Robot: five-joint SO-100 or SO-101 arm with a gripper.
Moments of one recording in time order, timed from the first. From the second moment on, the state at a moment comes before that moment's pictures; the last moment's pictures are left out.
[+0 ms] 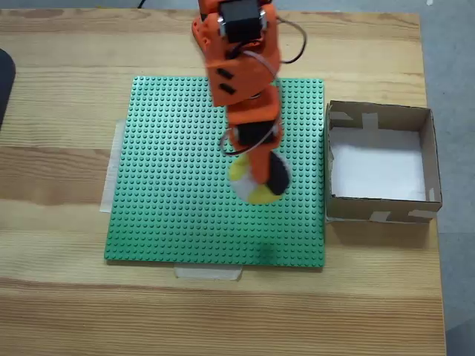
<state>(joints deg) -17.5 98.3 81.7 66.7 4.8</state>
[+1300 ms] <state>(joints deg) -48.5 95.8 77.7 60.1 6.3</state>
